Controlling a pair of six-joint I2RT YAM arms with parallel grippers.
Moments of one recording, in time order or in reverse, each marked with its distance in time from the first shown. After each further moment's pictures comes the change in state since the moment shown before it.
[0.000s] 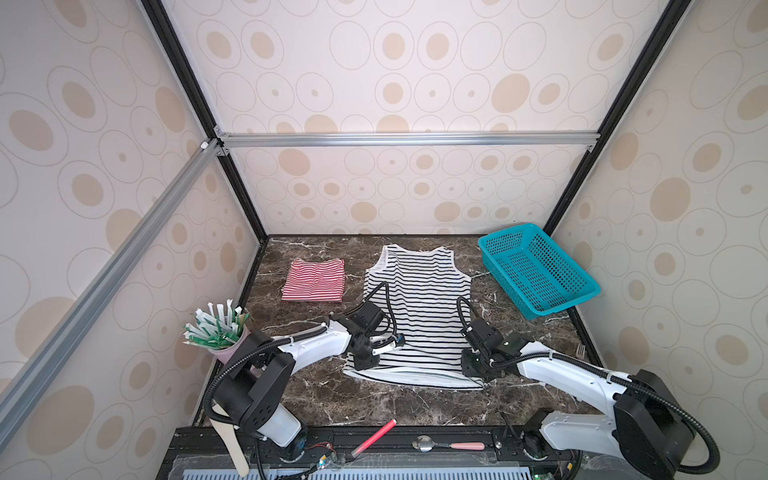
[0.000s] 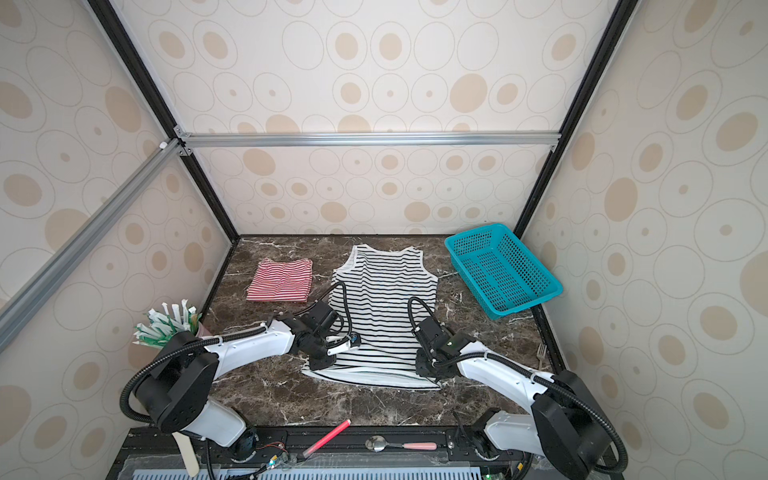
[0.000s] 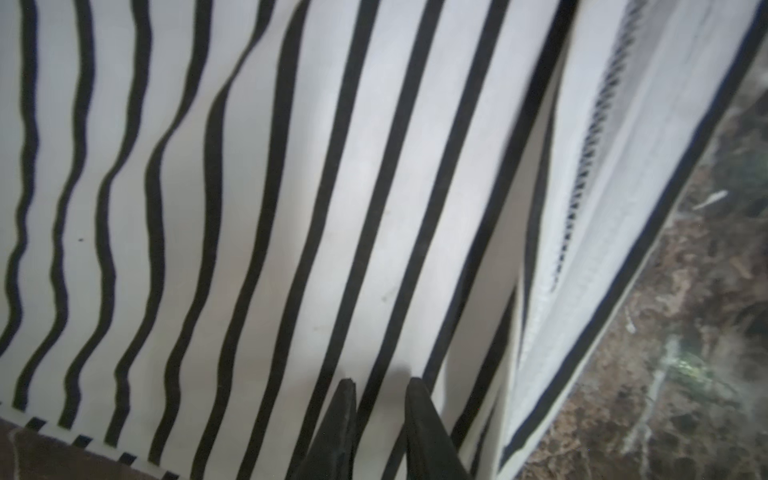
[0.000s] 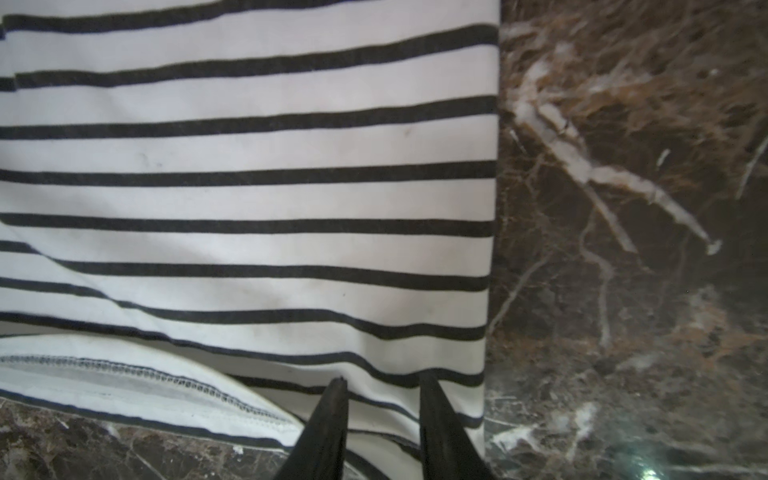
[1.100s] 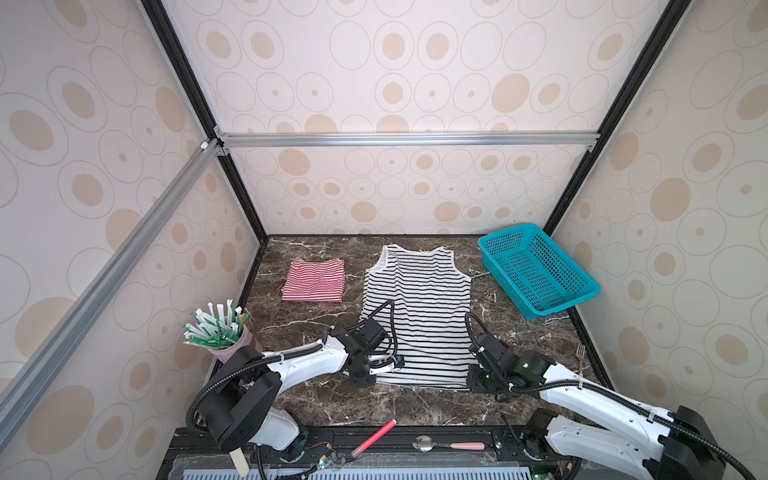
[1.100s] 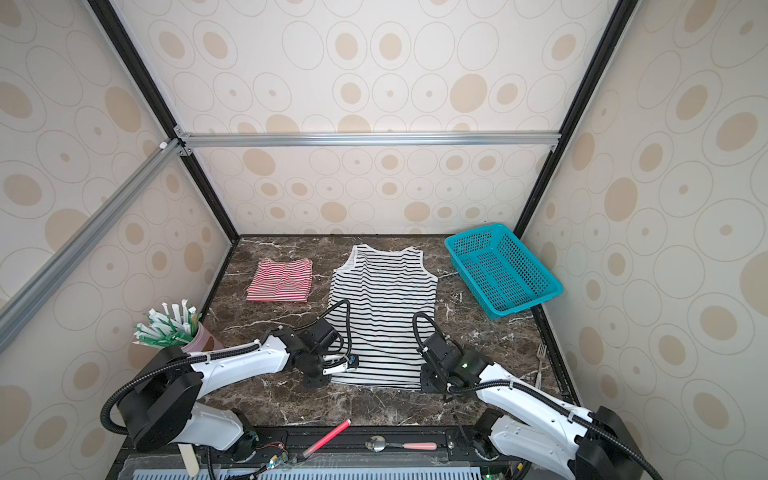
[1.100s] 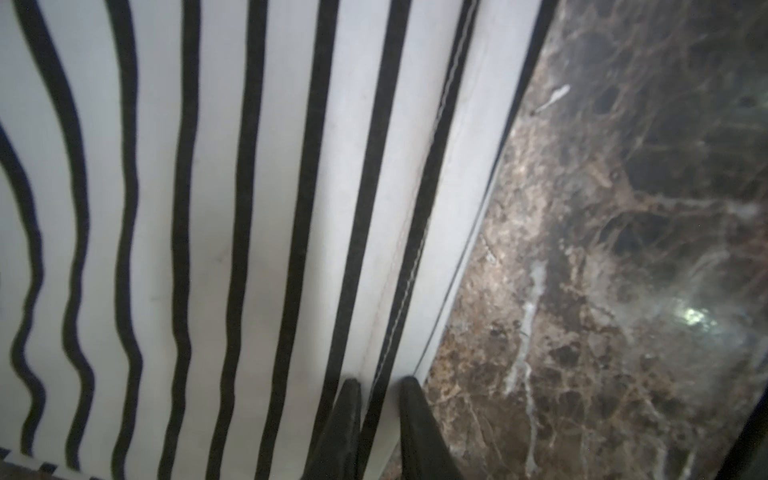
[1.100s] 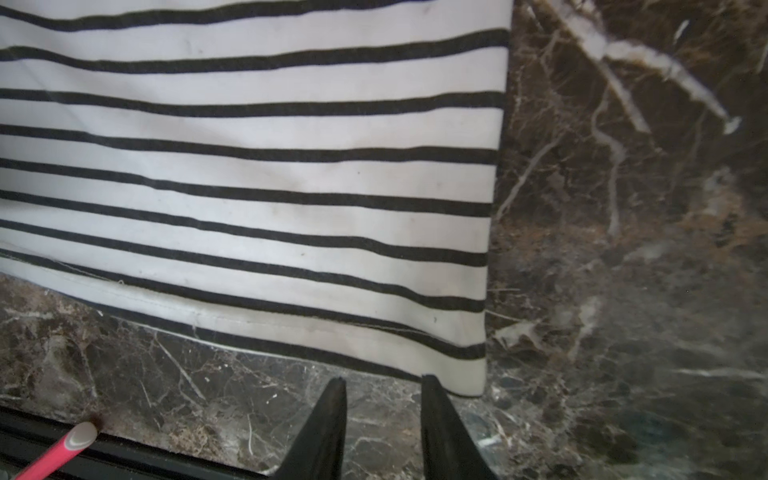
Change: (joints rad) left arm -0.099 -0.107 -0.102 -0.062 -0.041 -0.006; right arm 0.095 -0.226 -0.089 -0.093 -0.018 0.079
